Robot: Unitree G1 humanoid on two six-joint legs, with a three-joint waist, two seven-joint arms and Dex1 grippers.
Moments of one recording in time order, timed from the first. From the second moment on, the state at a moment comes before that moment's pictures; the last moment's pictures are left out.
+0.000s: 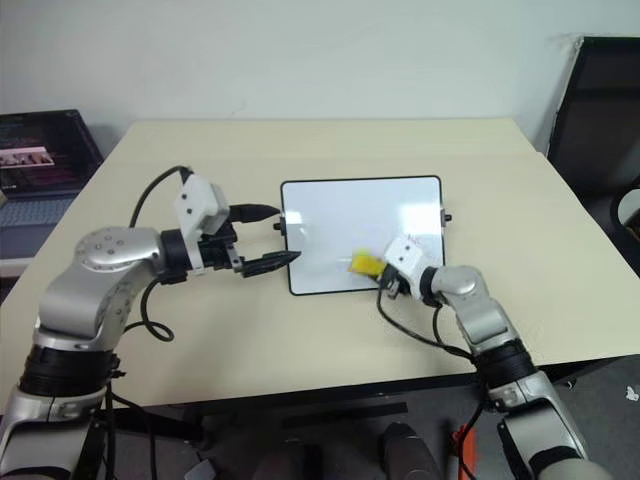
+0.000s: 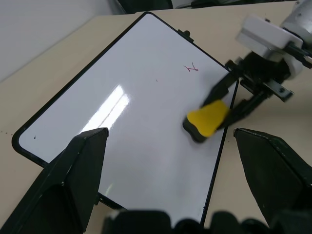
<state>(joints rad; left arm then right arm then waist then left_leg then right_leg) -0.53 0.74 0.00 -0.16 -0.38 0.49 -0.95 -0.62 -0.39 0.22 0.24 -0.05 0.27 0.69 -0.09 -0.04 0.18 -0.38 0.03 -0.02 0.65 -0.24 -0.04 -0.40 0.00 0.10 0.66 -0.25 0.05</state>
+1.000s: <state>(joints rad) -0.56 0.75 -0.01 -0.14 -0.37 0.47 -0.99 -0.49 -0.96 -0.21 0.02 0.36 0.44 1.02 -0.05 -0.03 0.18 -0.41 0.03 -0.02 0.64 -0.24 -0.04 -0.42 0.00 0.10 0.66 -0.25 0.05</state>
